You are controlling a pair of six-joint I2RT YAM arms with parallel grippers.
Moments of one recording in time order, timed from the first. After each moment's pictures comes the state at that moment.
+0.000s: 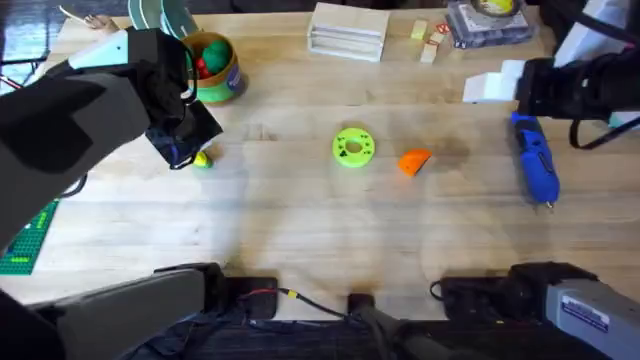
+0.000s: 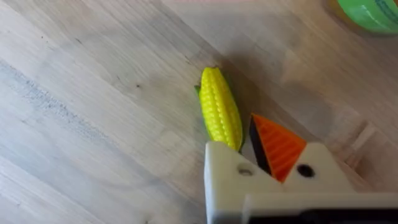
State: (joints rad) left arm 0.10 1.40 0.82 -0.67 -0.21 -0.60; right arm 0.00 1.11 1.00 -0.85 -0.05 0.10
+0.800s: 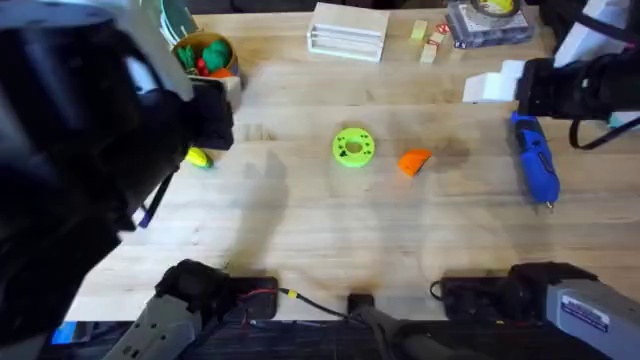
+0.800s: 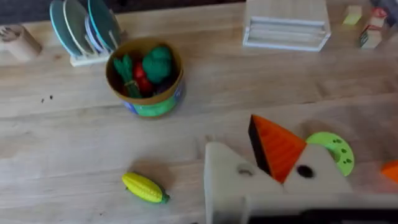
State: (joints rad) left arm -0.33 0.68 0.82 -0.65 -0.21 -0.11; right arm 0.00 1.11 1.00 -0.85 -0.05 0.10
